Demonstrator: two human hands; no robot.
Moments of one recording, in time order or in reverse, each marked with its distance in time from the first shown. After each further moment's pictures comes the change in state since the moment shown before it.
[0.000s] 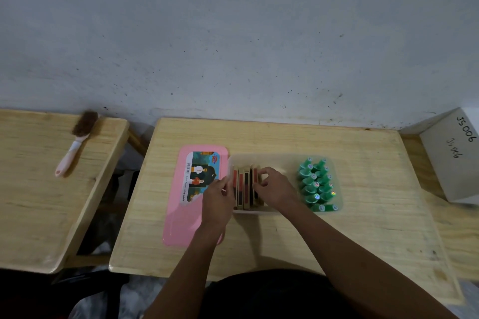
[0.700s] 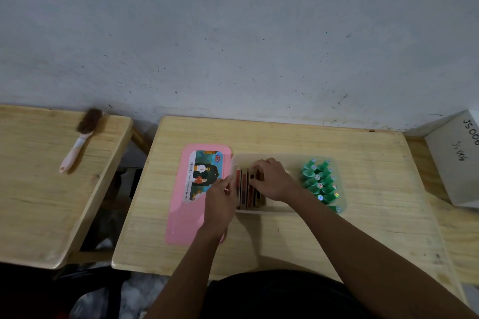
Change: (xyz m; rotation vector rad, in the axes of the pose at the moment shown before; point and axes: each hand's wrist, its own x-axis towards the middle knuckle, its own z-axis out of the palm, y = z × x) left_hand 0.001 -0.001 0.000 0.022 -0.001 0.026; right_hand 0.009 -0.019 -0.018 -0.237 -0.151 -0.276
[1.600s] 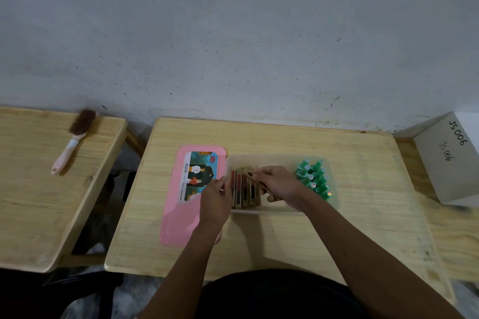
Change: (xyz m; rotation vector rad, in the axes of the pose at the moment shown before) left_hand 0.000 0.001 0.000 -0.004 0.017 0.026; right_hand -0.035 -0.010 -0.025 0.715 -0.091 0.234
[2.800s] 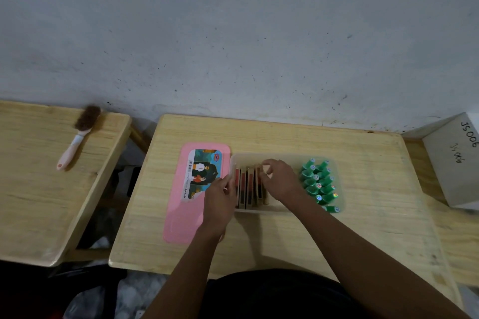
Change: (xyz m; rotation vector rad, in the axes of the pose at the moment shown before) left_hand 0.000 -0.003 0.001 -0.016 -0.020 -0.048; right_hand 0.030 0.016 0.009 -0.659 0.328 -0.154
